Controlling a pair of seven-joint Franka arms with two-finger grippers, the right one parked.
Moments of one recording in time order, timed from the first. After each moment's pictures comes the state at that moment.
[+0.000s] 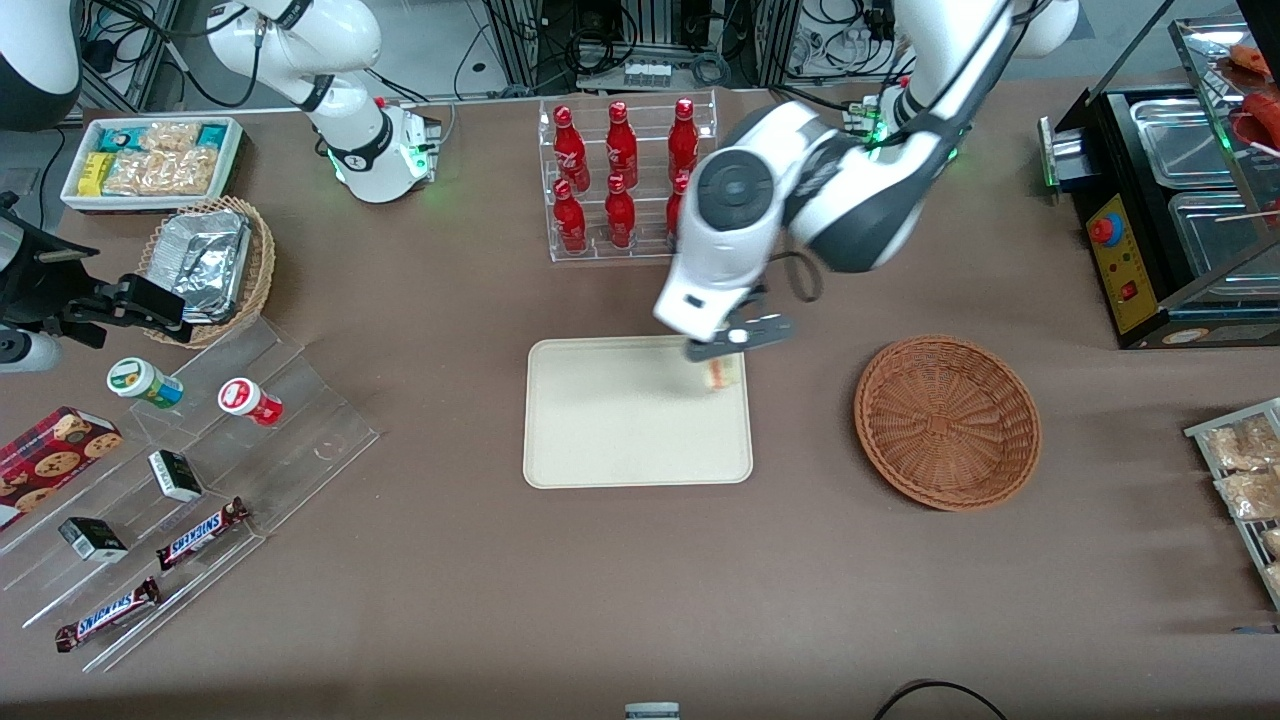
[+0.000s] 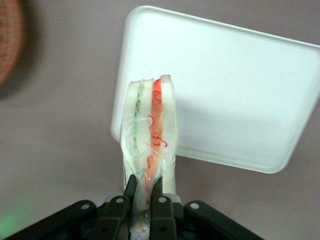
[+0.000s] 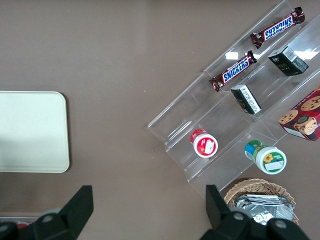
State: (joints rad) arm -0.42 0.45 -0.40 -1.51 0.08 1.84 -1.02
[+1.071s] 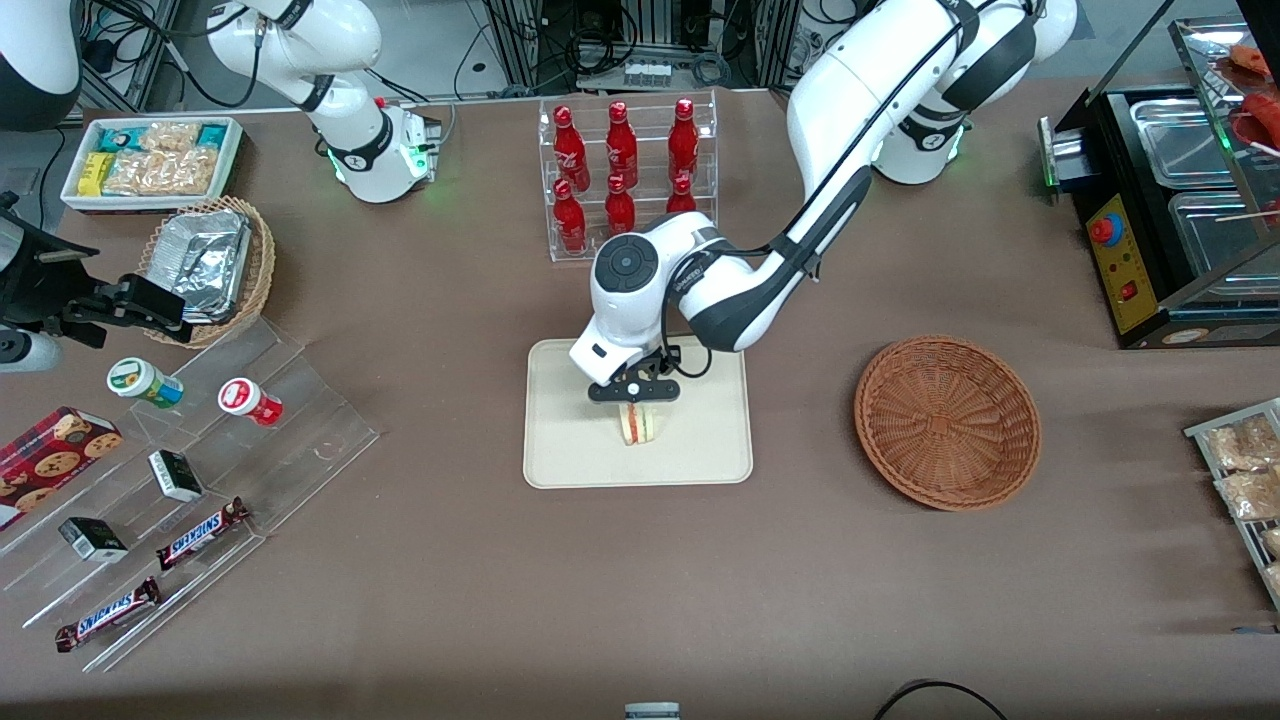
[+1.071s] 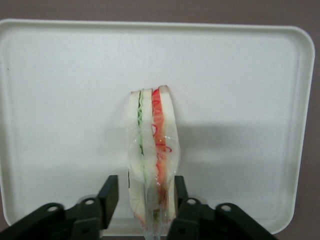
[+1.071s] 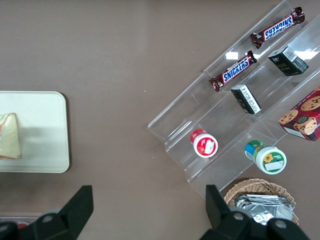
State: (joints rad) arm -0.53 0.76 -0.39 -1.40 0.30 2.14 -1.01
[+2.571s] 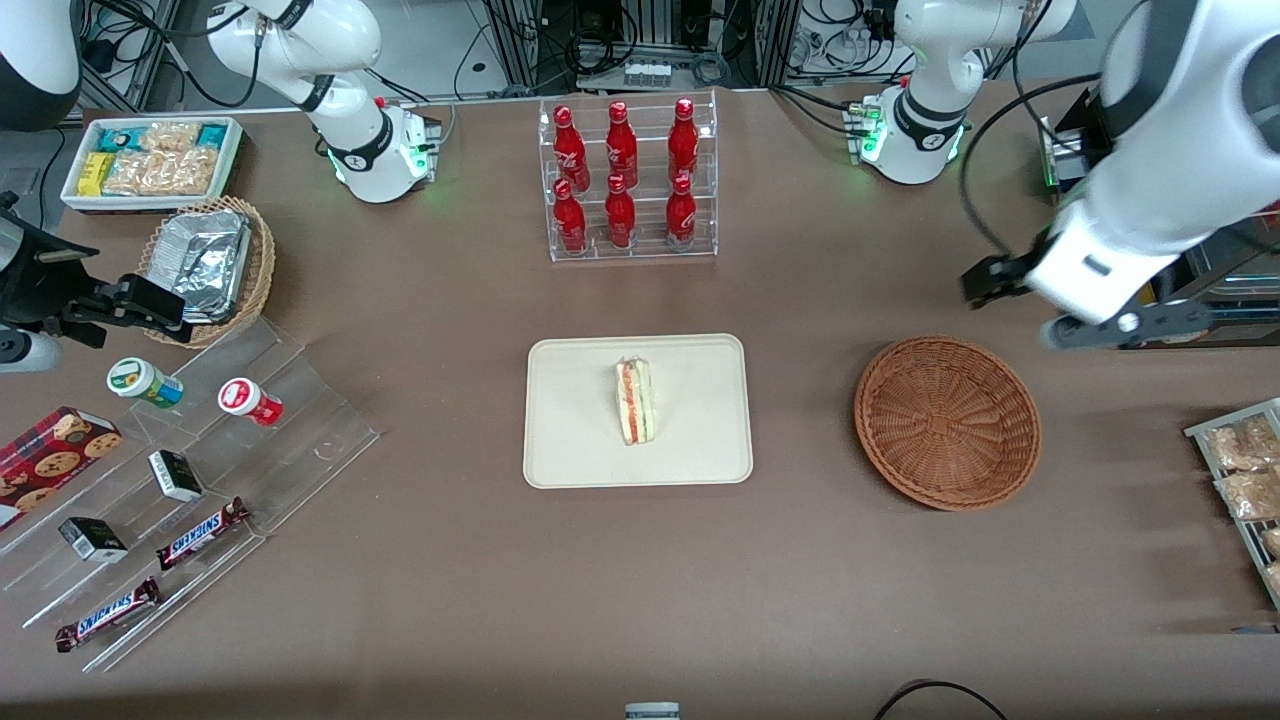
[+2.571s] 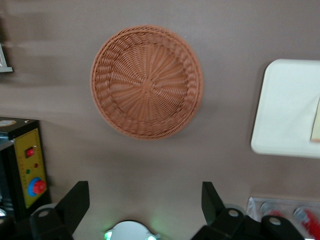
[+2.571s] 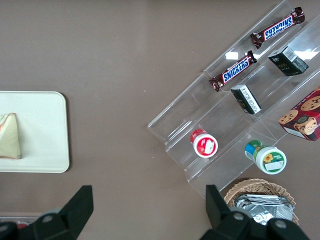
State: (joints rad) arm 0.03 0.05 -0.21 -1.55 0.04 1.44 -0.23
